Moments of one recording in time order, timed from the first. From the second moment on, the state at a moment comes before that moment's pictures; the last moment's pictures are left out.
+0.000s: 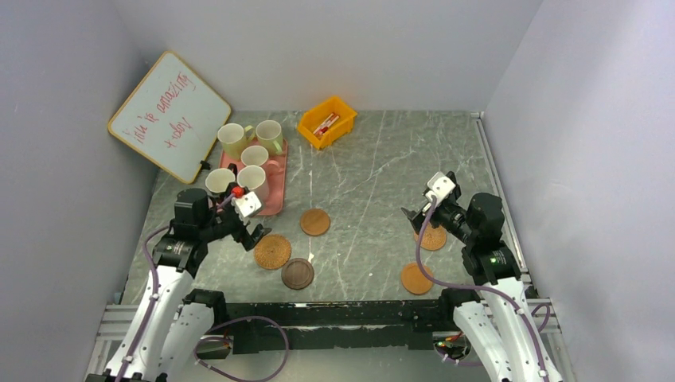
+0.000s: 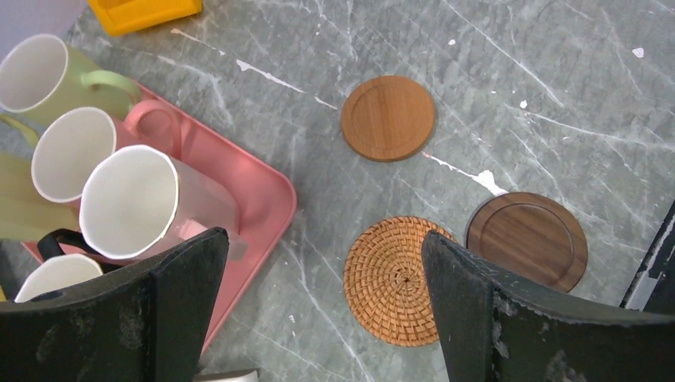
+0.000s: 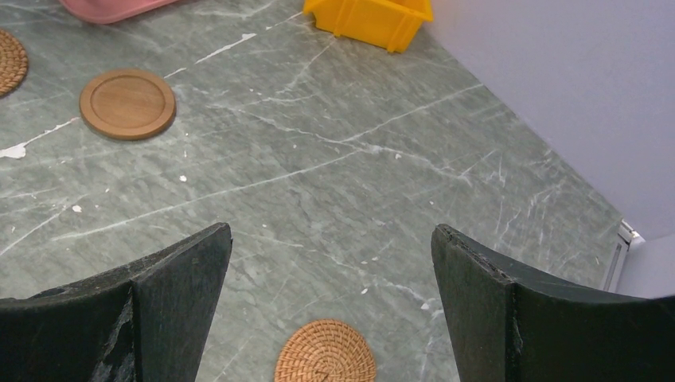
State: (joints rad) left arm -0.12 0.67 0.61 -0.46 0.68 0.59; right arm 0.15 0.56 0.61 -0.30 -0.48 -0.45
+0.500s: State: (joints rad) left arm -0.29 0.79 0.59 -0.47 0.51 0.70; right arm 0.15 0.59 0.61 -0.31 -0.48 -0.47
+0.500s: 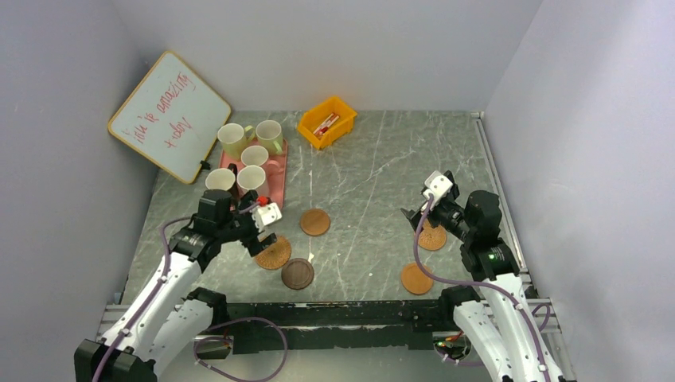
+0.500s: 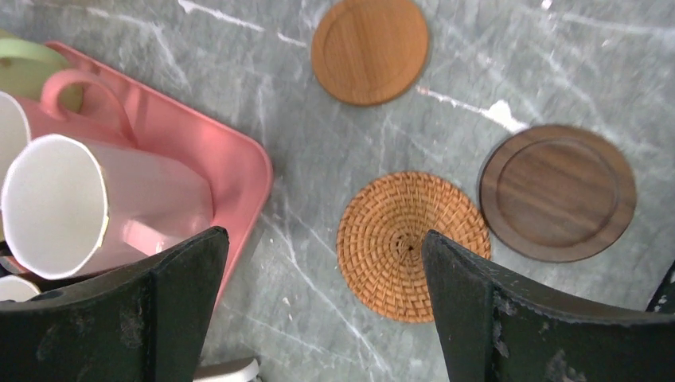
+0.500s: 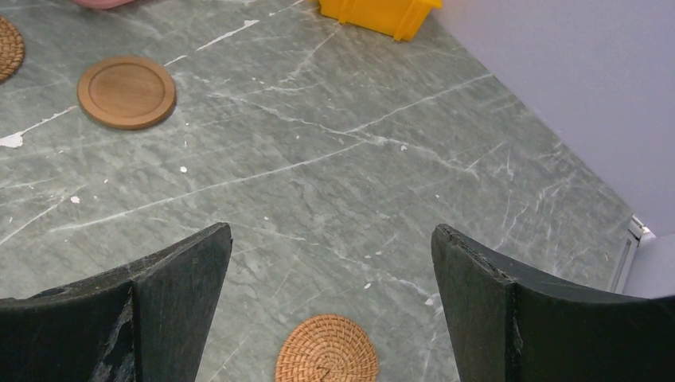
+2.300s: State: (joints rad) left arm -0.78 1.56 0.70 0.13 -0.07 0.87; right arm 0.15 0.59 0.61 -0.31 -0.48 -0.47
